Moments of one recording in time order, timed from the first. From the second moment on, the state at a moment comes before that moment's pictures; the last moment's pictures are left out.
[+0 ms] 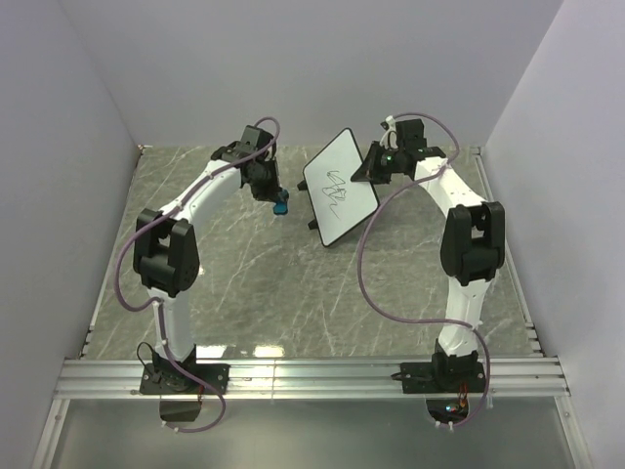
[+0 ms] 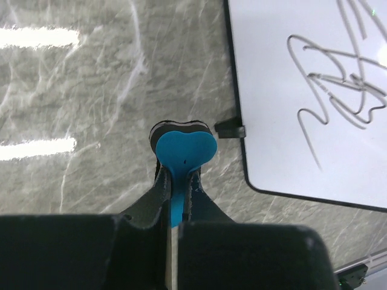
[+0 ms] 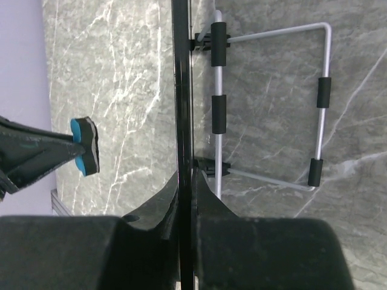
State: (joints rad) left arm -0.38 1.97 1.75 -0.75 0.12 -0.51; right arm 0.17 2.06 1.75 -0.50 -0.56 0.44
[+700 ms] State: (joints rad) left arm -0.38 1.99 1.78 -0.73 0.16 -0.51; right arm 0.43 2.10 1.72 -0.43 -0.72 0.46
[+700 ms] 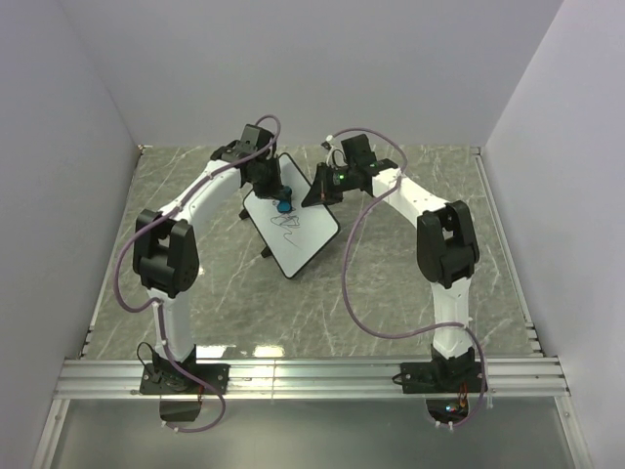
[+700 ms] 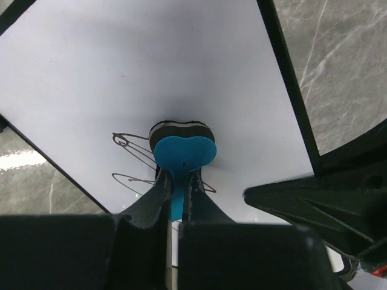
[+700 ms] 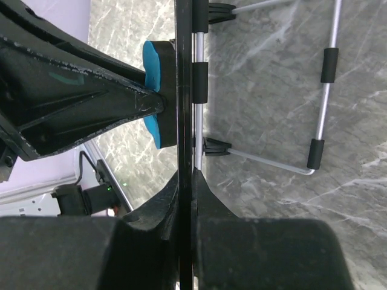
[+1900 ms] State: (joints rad) left arm -0.22 1.97 1.49 -0.35 0.50 -0.50; right arm 0.42 2.16 1.83 -0.57 -0.72 0.43
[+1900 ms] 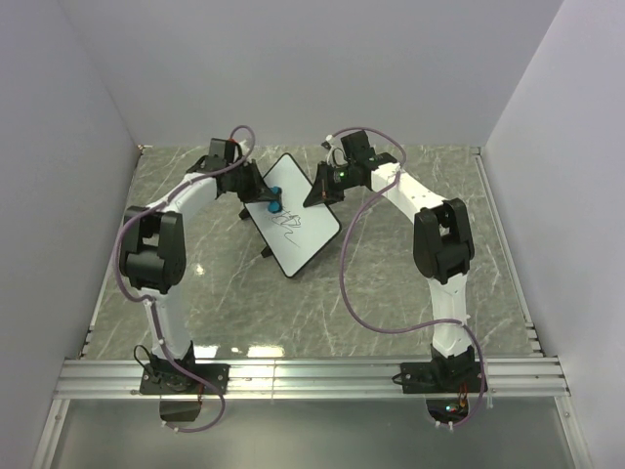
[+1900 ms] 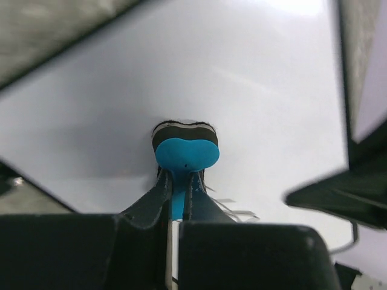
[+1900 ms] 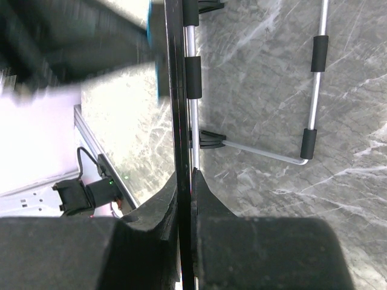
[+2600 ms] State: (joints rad) left arm -0.32 1.85 1.38 -0.31 0.39 -0.36; right arm 0.42 2.16 1.84 -0.59 -0.72 0.43
